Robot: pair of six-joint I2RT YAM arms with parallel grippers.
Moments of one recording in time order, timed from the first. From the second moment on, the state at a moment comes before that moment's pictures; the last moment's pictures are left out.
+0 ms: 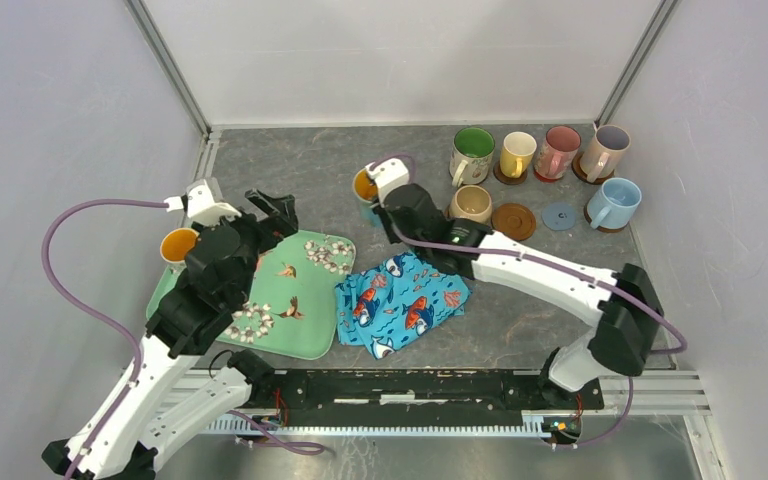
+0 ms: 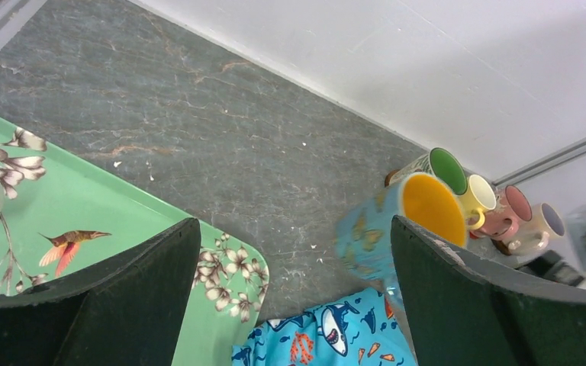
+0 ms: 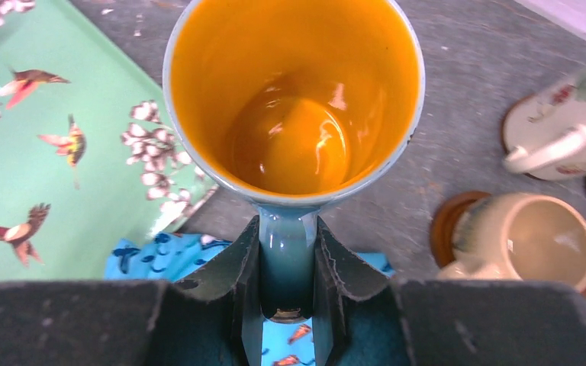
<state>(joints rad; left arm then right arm) -0.61 0.65 0.96 -0.47 -0.63 -0.62 0.99 1.57 1.31 -0.24 0.44 0.13</state>
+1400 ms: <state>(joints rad) -0.61 0.76 0.78 -0.32 -0.54 -0.52 0.07 1.17 0.75 -0.13 0.45 0.13</state>
